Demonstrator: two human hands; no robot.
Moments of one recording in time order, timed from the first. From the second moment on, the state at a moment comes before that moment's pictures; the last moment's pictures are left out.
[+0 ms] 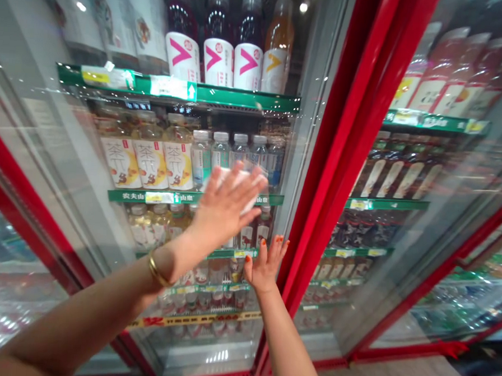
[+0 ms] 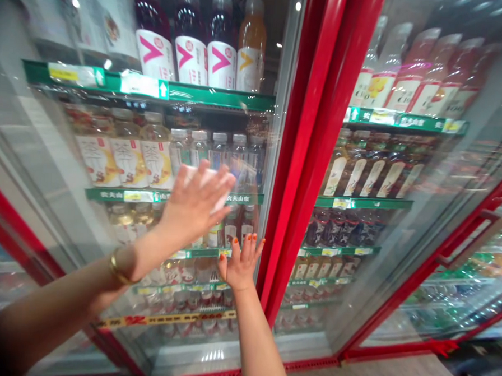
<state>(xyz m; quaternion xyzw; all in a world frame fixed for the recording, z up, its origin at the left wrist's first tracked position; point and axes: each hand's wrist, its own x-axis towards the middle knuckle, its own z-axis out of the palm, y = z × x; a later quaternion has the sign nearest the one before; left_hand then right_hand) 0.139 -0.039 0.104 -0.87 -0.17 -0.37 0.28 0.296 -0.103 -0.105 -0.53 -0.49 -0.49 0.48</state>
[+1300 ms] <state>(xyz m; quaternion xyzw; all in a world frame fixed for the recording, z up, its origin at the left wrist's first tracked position) -0.059 0.029 -0.024 -0.65 -0.48 -0.57 0.17 0.217 -0.068 -0.004 -0.48 -0.59 -0.54 0.36</state>
